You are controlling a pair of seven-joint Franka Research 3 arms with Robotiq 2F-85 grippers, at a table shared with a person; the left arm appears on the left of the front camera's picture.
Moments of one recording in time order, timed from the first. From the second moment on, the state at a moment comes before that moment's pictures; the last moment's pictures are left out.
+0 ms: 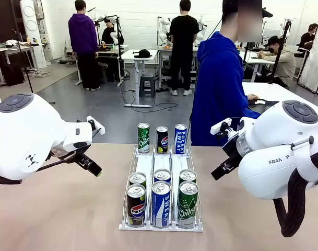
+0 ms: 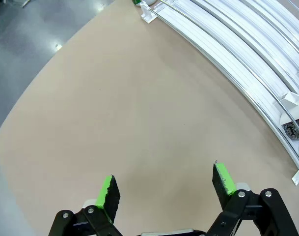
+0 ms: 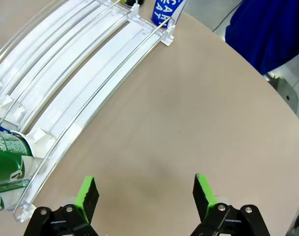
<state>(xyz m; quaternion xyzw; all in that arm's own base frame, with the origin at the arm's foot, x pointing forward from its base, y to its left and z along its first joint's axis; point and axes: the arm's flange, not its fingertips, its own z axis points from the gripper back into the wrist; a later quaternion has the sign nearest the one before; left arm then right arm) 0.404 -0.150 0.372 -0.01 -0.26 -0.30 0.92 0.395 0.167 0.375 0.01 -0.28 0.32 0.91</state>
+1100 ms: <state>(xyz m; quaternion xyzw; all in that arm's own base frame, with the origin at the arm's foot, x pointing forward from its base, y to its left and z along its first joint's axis) 0.361 -0.131 0.652 0.00 -0.31 -0.30 0.90 0.287 0.156 0.646 -0.02 -0.30 0.31 0.90</state>
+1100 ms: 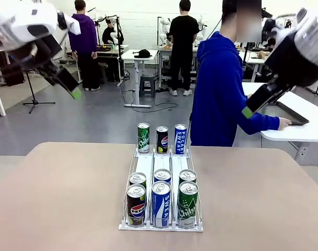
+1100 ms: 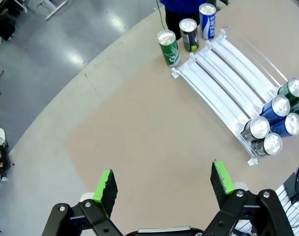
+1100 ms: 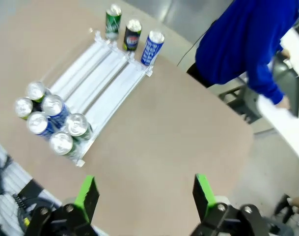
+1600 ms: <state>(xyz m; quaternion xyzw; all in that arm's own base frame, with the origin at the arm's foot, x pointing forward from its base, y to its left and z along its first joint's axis) 0.363 -0.134 0.640 0.00 -0.30 -0.31 0.90 0.288 0.157 0.649 -0.03 -0.30 0.30 0.90</state>
